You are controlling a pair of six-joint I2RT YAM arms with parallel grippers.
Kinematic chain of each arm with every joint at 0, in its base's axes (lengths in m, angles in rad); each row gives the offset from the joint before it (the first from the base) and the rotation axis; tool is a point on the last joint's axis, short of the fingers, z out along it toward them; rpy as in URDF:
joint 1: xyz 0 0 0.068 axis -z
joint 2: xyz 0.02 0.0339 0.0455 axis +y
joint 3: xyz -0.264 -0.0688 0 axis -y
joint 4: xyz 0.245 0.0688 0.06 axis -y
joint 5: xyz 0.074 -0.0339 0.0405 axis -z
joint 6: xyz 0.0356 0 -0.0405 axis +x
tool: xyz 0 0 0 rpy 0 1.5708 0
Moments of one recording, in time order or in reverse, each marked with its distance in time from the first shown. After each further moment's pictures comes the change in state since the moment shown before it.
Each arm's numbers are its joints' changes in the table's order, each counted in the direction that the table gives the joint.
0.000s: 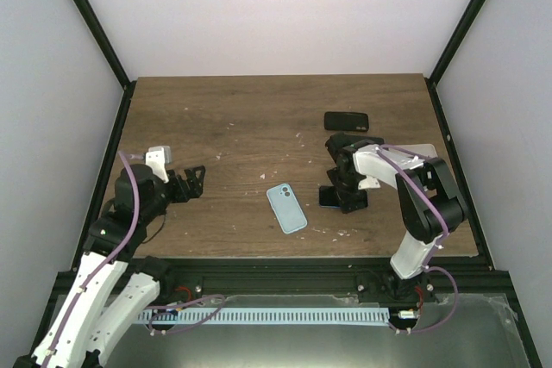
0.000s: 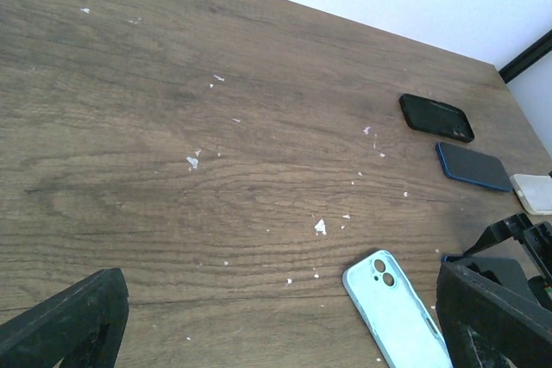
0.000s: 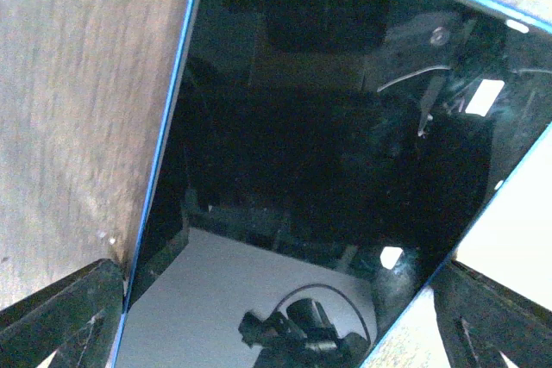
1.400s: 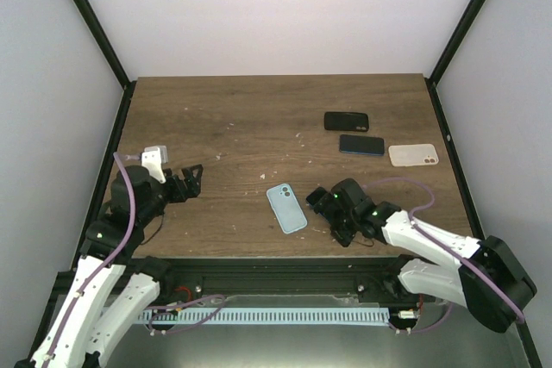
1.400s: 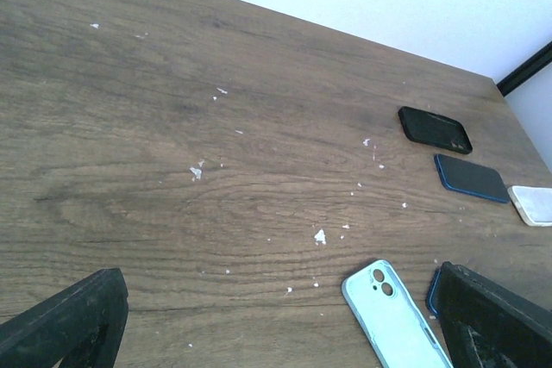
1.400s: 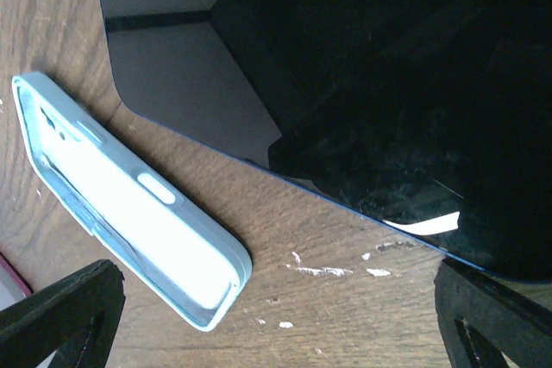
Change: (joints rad) left arm 0.000 -0.018 0.016 -0.008 -0.019 -0.003; right arm -0.264 -0.630 -0.581 0.464 -0.143 -0.257
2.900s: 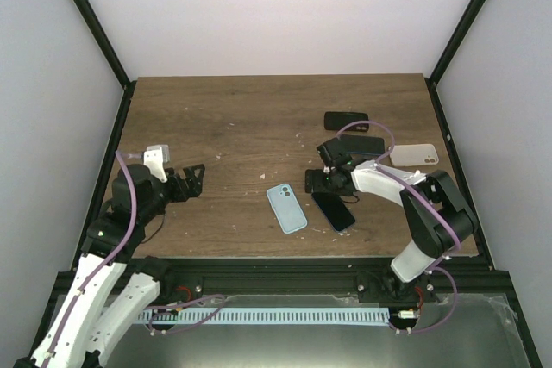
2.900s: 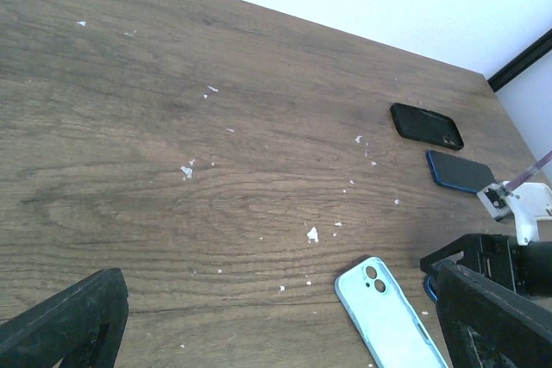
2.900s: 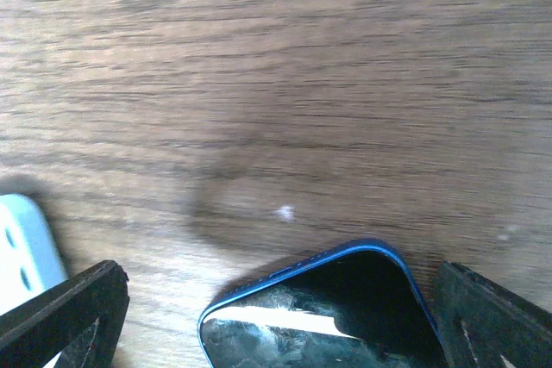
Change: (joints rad) left arm 0.000 0.013 0.001 0.011 0.028 0.001; right arm 0.154 0.525 0.428 -0.056 0.119 -0.903
